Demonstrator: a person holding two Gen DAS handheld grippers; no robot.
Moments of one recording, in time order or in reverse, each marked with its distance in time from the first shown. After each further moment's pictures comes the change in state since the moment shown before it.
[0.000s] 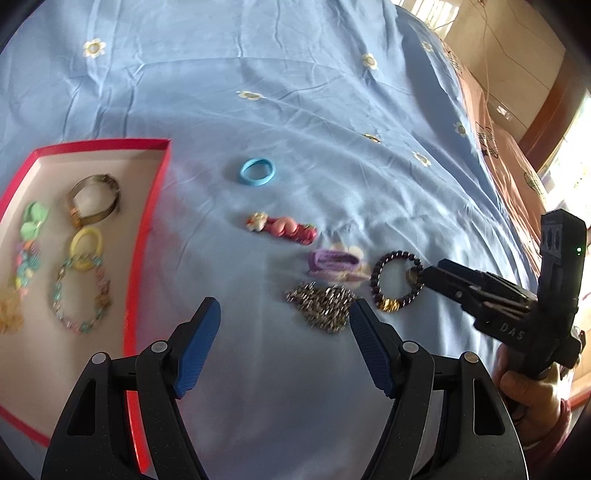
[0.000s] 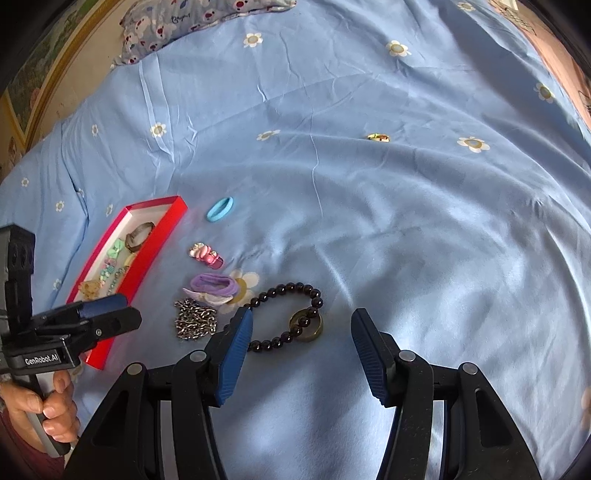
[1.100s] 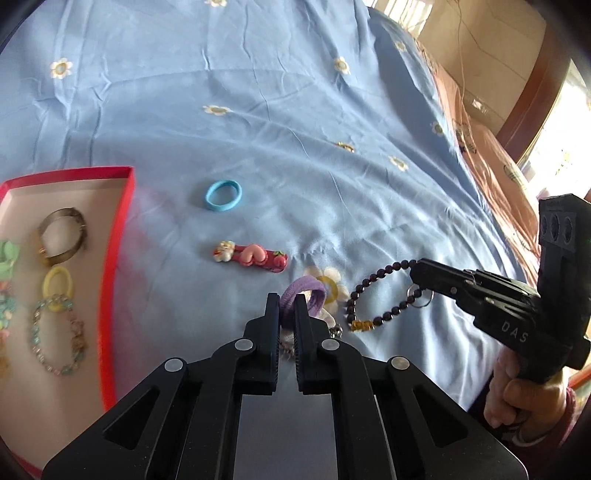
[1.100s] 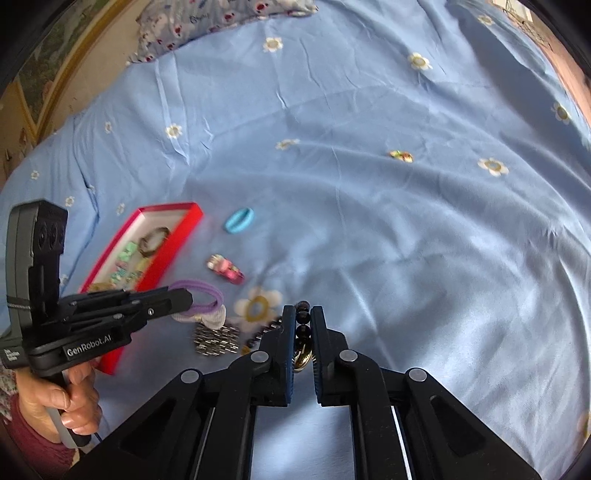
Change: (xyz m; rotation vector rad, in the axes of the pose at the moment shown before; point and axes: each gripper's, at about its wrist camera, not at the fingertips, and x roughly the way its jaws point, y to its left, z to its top) left arm 0.003 -0.008 0.013 0.059 -0.039 -0.075; right arm -0.011 0.019 0.016 -0.036 -0.040 0.052
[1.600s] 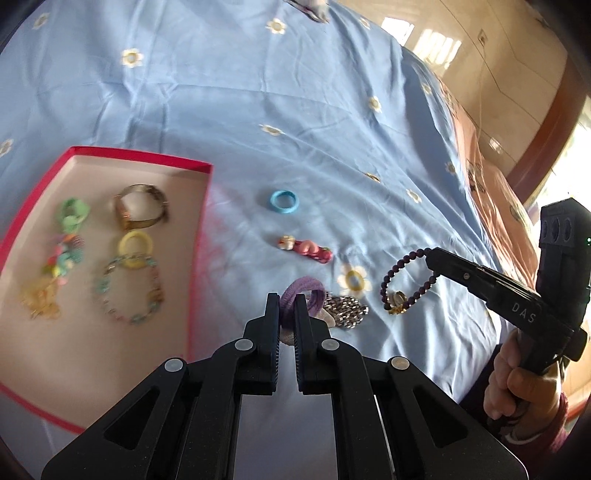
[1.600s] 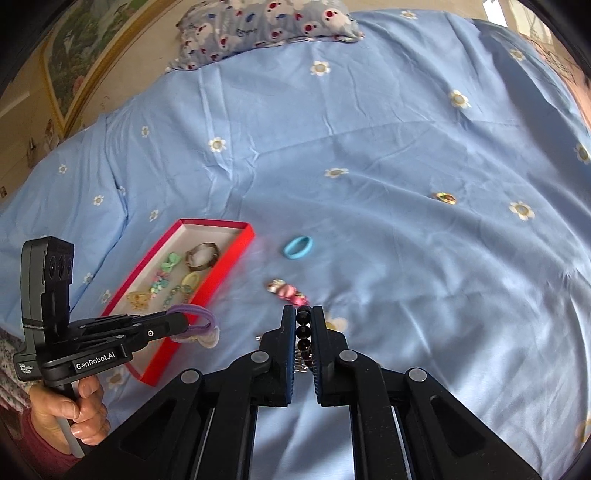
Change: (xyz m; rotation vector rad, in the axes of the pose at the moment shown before) left arm -0.061 0.043 -0.030 -0.135 -0.089 0.034; right arm -0.016 0.050 0.014 -0.075 -0.050 0.069
